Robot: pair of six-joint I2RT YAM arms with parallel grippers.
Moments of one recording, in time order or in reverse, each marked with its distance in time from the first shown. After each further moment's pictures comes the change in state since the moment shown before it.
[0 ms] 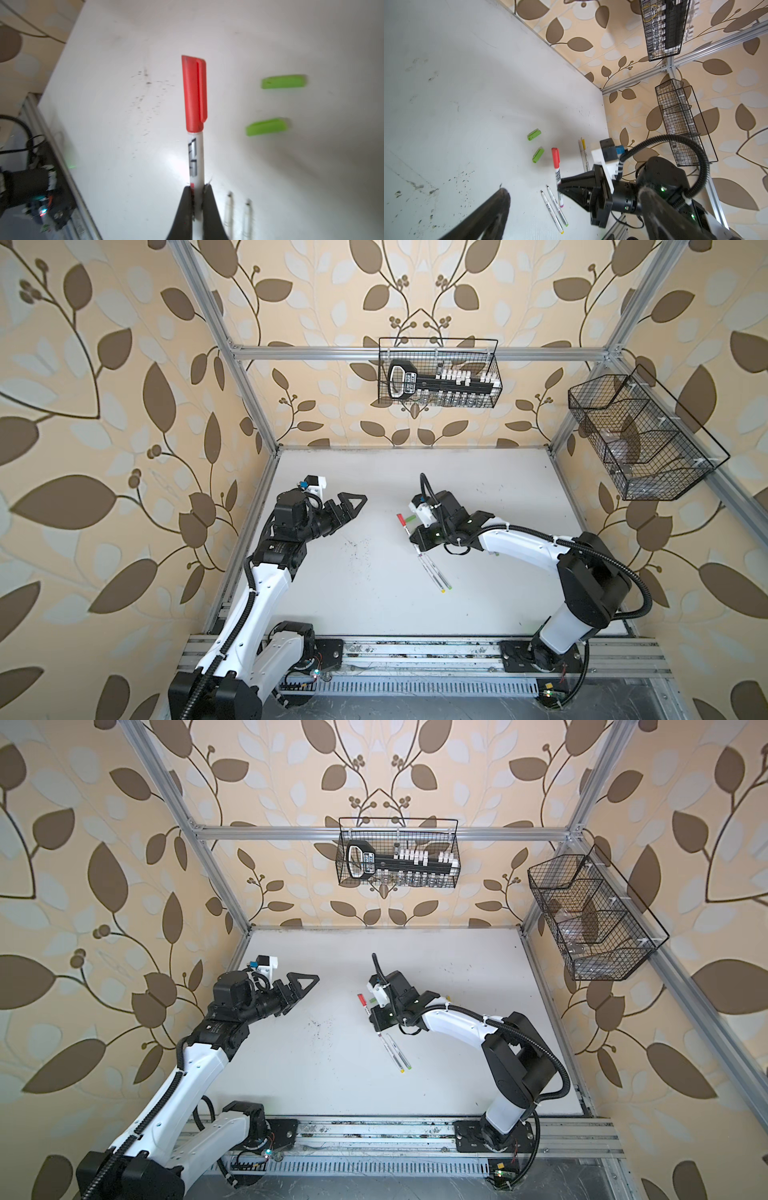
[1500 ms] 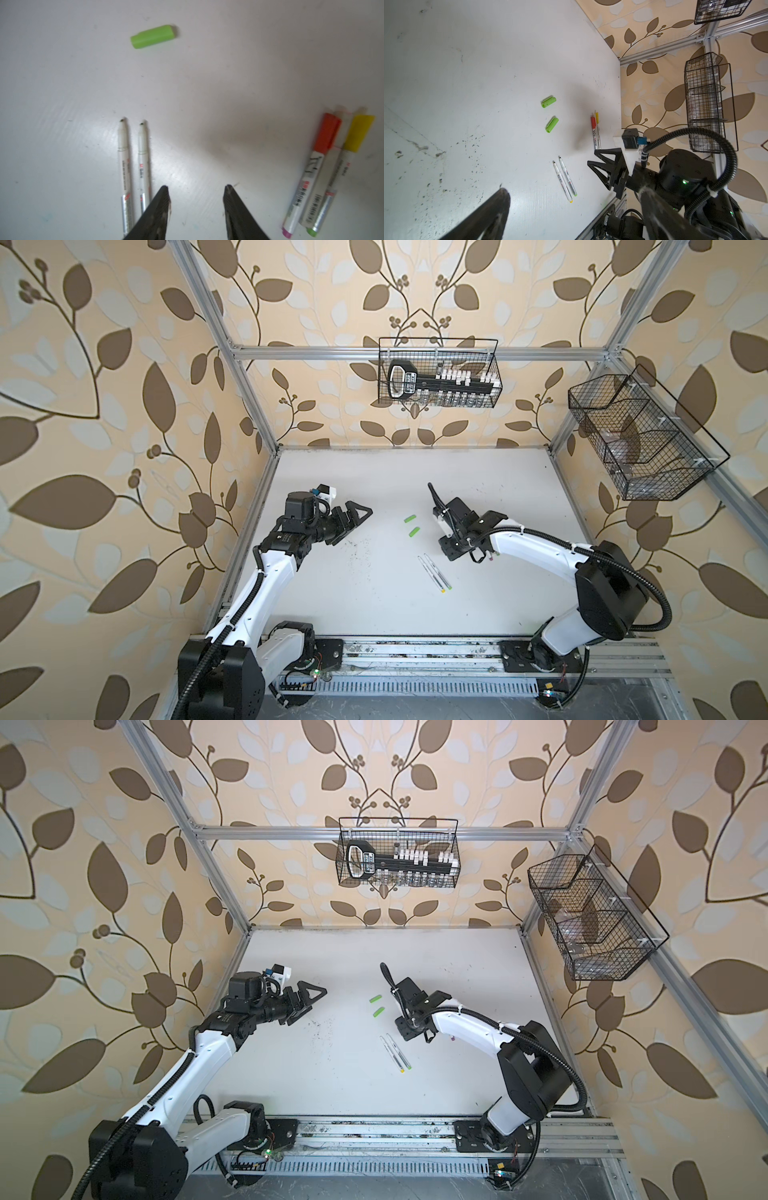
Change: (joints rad) left arm 0.000 0.124 0.000 -0.101 0.081 0.055; right arm 0.026 -0.071 -0.031 -0.284 0.270 -0.158
